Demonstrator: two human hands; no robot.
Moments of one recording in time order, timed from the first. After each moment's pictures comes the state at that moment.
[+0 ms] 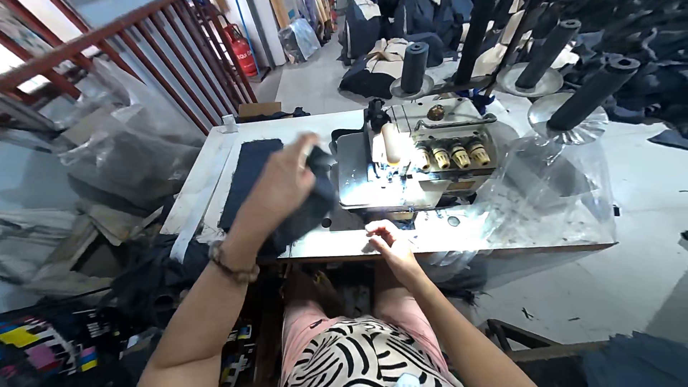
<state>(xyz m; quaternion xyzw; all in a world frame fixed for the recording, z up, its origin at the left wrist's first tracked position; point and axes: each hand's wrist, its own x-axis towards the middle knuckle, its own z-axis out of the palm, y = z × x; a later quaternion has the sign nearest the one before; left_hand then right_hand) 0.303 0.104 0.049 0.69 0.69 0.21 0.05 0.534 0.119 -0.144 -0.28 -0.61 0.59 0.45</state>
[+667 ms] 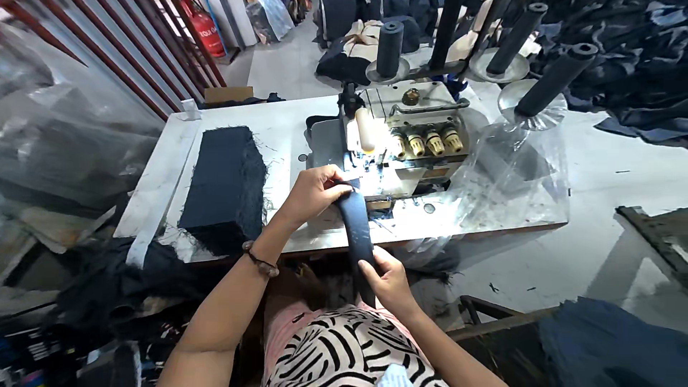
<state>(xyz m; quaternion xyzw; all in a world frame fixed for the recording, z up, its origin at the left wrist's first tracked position) 0.350 0.146 -0.045 0.73 0.50 0.40 0.24 0.563 0.057 -0.150 -0.38 -0.65 0.47 0.46</state>
